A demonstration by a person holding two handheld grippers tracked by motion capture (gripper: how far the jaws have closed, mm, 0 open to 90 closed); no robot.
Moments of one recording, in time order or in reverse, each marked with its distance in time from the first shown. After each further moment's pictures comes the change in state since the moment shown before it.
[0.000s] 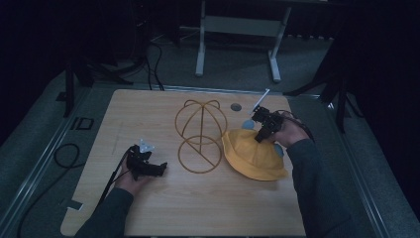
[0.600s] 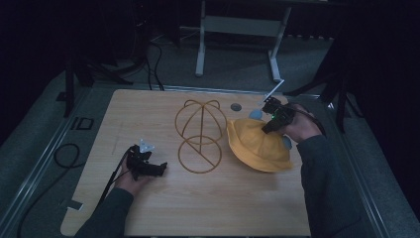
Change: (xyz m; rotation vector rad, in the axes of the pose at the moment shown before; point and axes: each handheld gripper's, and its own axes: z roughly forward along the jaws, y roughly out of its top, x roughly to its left) left arm 0.000 0.000 0.000 0.002 -0.001 0.000; right arm -0.012 -0.010 -0.038 -0.101 -0.048 0.009
